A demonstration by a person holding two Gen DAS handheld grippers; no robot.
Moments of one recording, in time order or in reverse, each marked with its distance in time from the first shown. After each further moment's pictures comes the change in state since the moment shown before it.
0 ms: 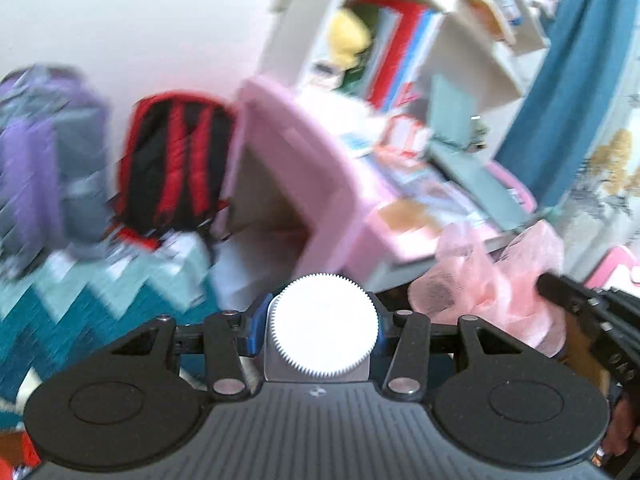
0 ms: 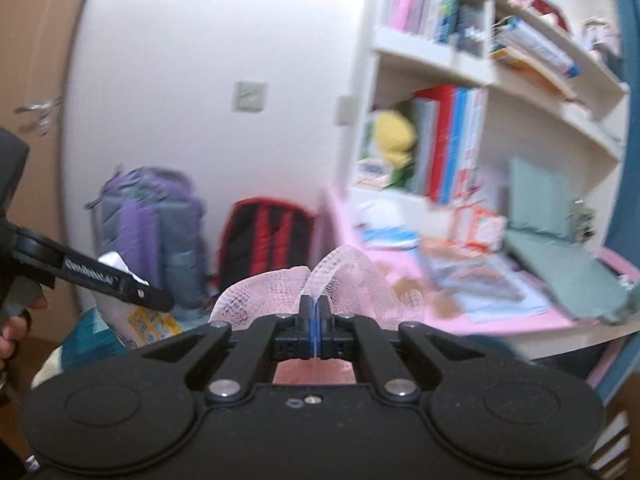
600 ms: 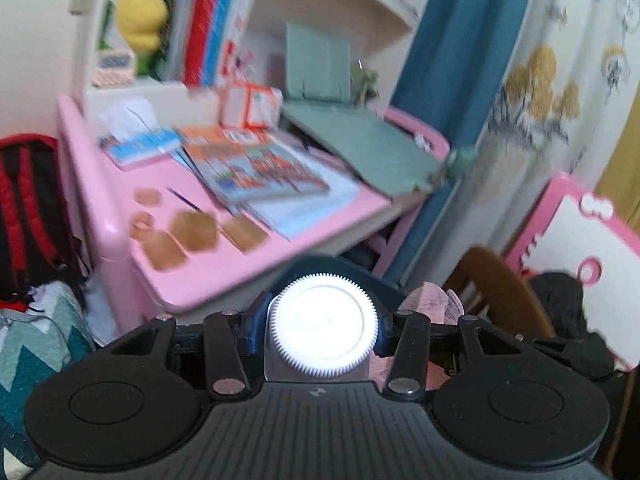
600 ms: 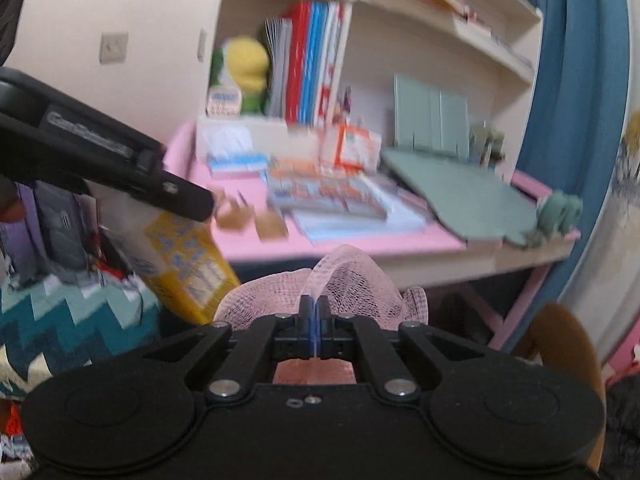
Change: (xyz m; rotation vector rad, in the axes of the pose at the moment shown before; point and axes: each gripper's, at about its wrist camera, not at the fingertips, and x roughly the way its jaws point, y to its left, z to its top) left arm 0.150 -0.193 0.018 0.229 0.111 -0.177; right arm 0.037 -0.143 -0.057 0.099 0.203 -0.221
